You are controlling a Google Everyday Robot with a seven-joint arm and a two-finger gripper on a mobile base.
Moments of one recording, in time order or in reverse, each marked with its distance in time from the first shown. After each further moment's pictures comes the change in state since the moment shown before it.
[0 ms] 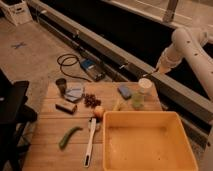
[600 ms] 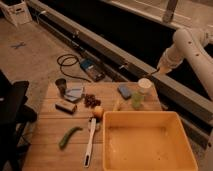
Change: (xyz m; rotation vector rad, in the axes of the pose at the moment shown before) arm -0.003 0.000 0.001 0.000 -0.003 -0.003
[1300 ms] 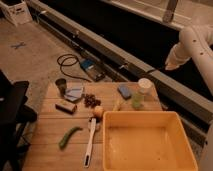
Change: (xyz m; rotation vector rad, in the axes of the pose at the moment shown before) arm 0.049 -0.025 -0.008 0.075 0.092 0.099
